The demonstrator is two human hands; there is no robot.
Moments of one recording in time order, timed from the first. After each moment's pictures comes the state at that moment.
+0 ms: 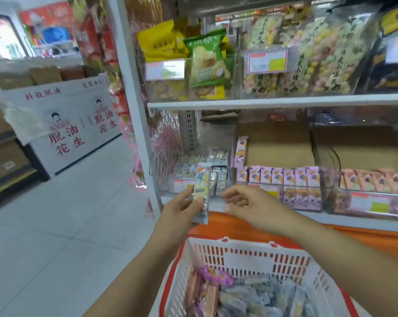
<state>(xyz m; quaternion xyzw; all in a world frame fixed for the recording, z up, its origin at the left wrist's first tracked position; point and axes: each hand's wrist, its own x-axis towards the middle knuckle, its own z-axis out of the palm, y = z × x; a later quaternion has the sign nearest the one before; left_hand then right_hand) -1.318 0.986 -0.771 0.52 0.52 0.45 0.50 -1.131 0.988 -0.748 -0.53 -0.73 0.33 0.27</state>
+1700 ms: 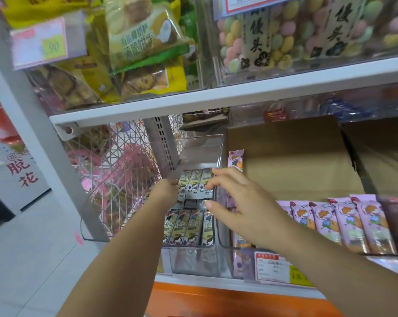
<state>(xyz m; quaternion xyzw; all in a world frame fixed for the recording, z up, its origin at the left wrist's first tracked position) -1.279 1.305 -0.811 0.65 0.69 0.20 0.23 -1.098 1.169 -0.787 -0.50 -0.78 0.12 0.35</state>
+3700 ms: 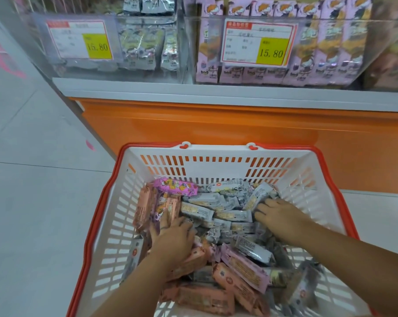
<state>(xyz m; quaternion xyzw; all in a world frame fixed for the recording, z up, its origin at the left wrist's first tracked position) -1.279 0.976 -1.104 0.71 0.60 -0.17 0.33 -1.009 0.963 -1.080 -0.50 -0.82 0.06 -0.28</state>
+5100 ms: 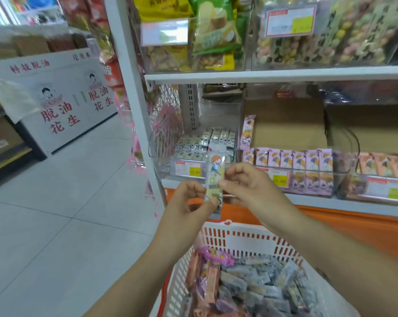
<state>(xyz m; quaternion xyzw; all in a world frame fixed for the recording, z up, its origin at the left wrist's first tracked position) -1.320 0.971 -0.775 0.57 0.49 0.48 0.46 -1.164 0.994 -0.762 -0.48 -0.57 0.49 0.45</state>
